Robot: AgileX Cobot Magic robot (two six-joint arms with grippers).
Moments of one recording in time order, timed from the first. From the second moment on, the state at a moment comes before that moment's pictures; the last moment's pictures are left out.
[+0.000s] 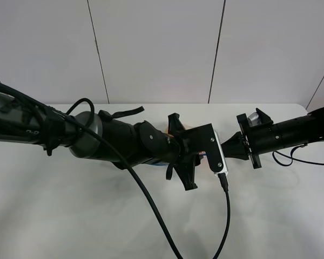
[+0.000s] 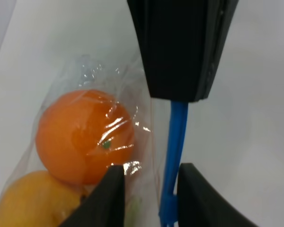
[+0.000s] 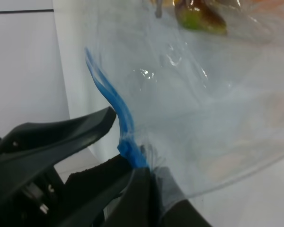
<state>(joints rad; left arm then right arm) -0.83 2.03 -1.18 -1.00 -0.15 1.69 -0.16 2.02 -1.00 1.25 1.12 -0.88</state>
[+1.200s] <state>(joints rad) -0.82 2.06 -1.19 -1.00 -0.12 1.69 -0.16 2.02 -1.00 1.25 1.12 -0.88</state>
